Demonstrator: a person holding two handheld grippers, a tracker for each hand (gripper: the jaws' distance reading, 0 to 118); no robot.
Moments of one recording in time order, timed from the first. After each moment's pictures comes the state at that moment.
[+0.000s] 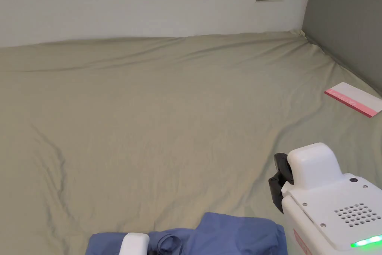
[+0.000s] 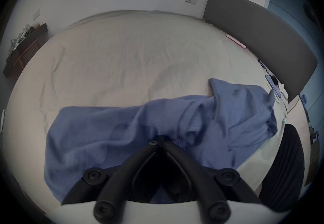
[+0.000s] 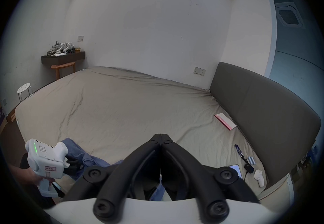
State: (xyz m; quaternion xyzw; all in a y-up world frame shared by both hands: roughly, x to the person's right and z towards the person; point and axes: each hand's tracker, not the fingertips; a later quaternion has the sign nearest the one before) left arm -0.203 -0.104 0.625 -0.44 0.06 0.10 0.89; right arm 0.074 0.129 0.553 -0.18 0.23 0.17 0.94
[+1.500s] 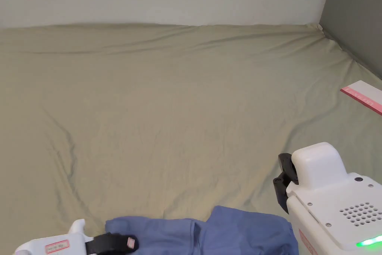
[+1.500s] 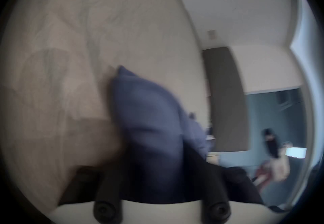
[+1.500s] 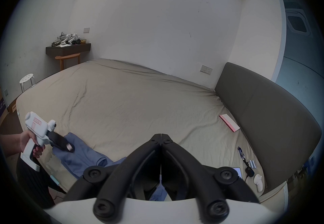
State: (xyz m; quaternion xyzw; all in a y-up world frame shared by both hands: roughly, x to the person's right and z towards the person) left arm -0.349 -0.147 0.657 -0.43 -0.02 0.51 0.74; right arm 0.049 0.122 0.549 -0.19 0.25 0.20 0.93
